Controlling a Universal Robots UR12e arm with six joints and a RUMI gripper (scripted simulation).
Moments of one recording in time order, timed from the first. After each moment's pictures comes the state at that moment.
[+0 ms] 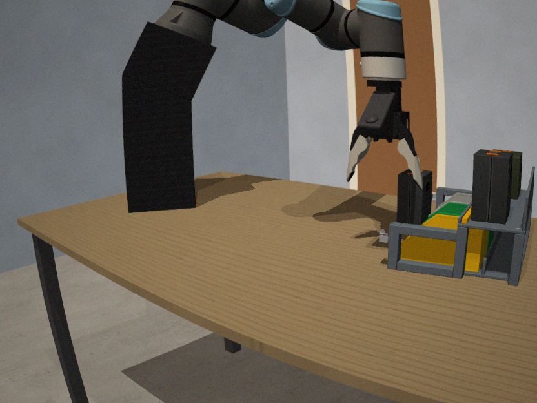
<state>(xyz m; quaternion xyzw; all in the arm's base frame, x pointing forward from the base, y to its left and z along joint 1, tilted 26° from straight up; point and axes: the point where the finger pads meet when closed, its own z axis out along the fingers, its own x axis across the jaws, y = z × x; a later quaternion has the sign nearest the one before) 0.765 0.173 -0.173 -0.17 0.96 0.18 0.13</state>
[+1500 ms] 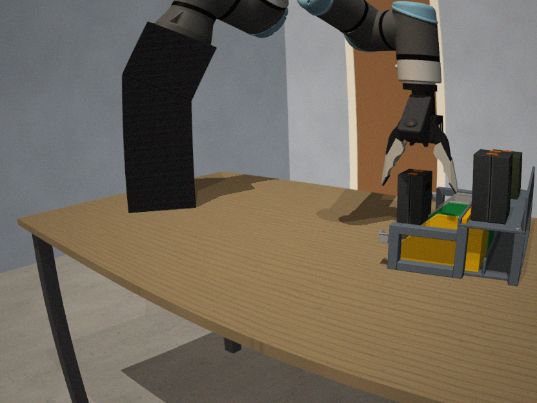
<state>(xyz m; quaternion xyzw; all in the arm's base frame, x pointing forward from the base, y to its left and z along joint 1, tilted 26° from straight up) 0.826 0.206 -0.150 -0.17 0.96 0.18 0.13</state>
